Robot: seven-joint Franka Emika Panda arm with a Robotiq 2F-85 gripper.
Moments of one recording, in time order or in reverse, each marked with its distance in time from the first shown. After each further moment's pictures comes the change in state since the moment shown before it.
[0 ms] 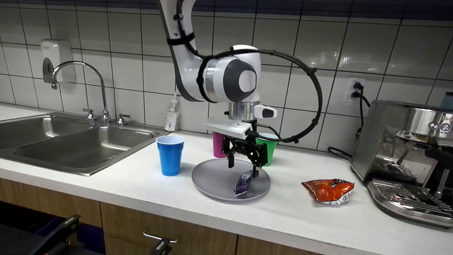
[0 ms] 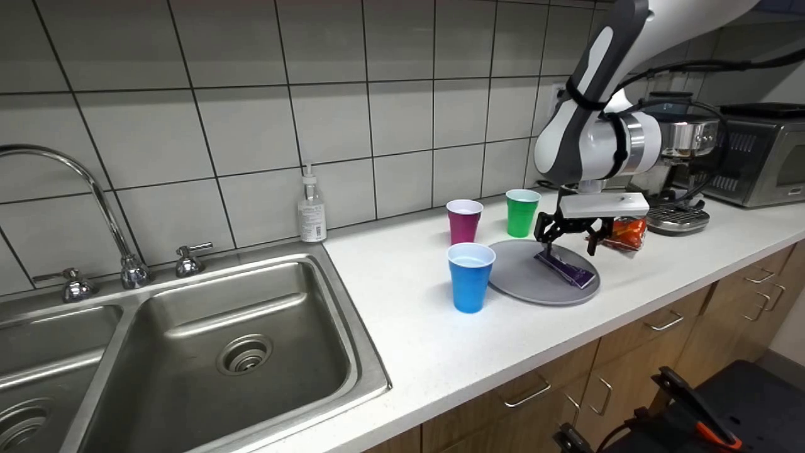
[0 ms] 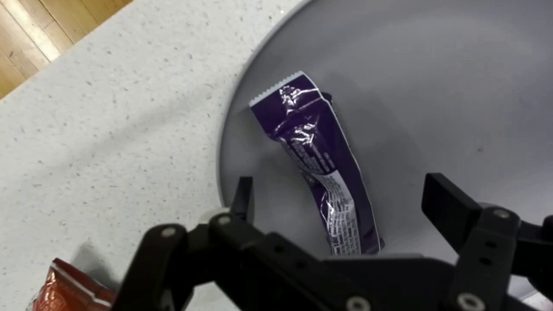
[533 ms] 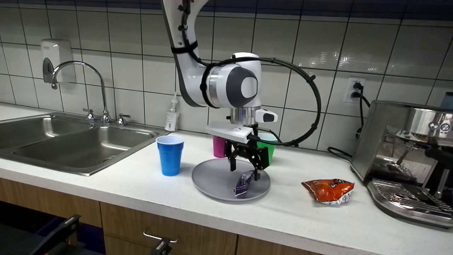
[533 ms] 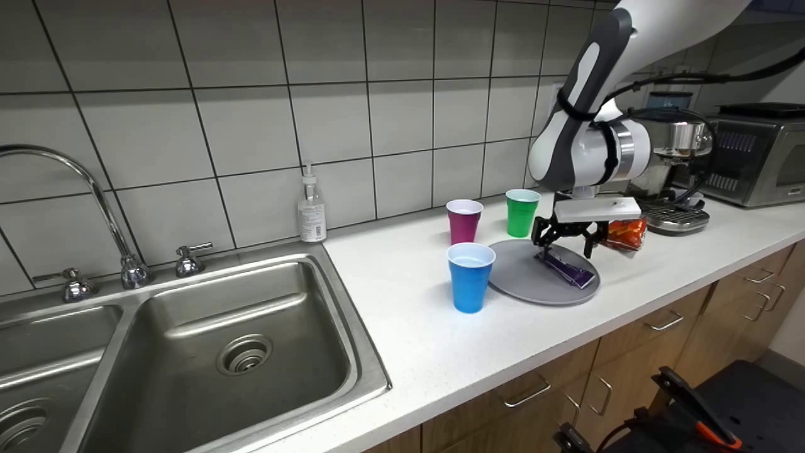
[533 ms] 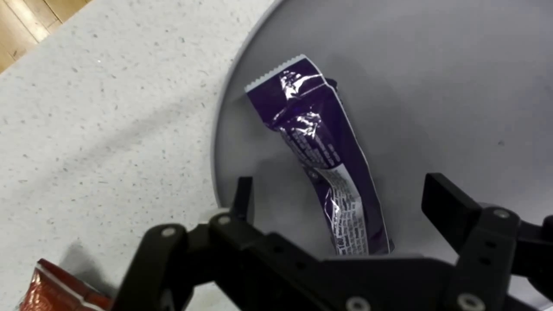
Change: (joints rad) arm 0.002 0.062 -0.001 0.052 0.000 0.000 0.010
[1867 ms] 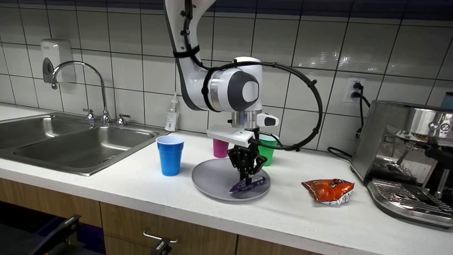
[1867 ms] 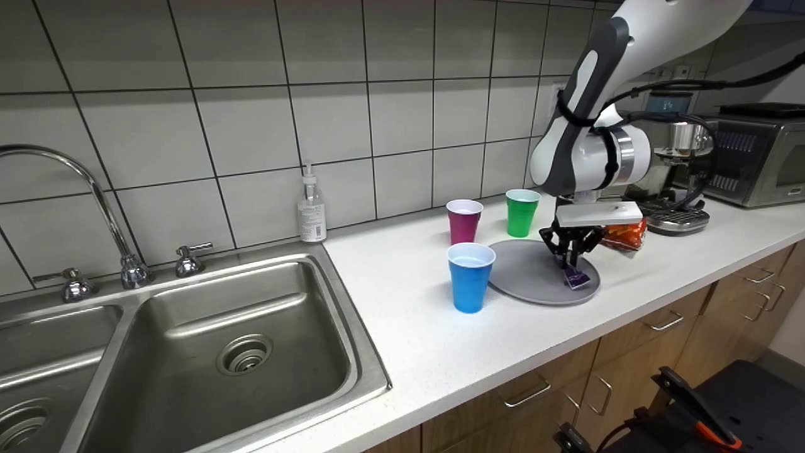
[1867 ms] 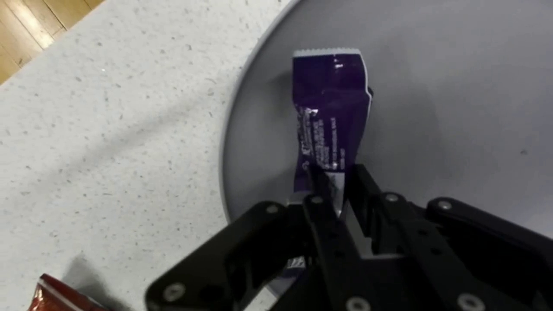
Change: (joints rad) arm -0.008 0.024 -0.002 0.009 0.003 0.000 0.000
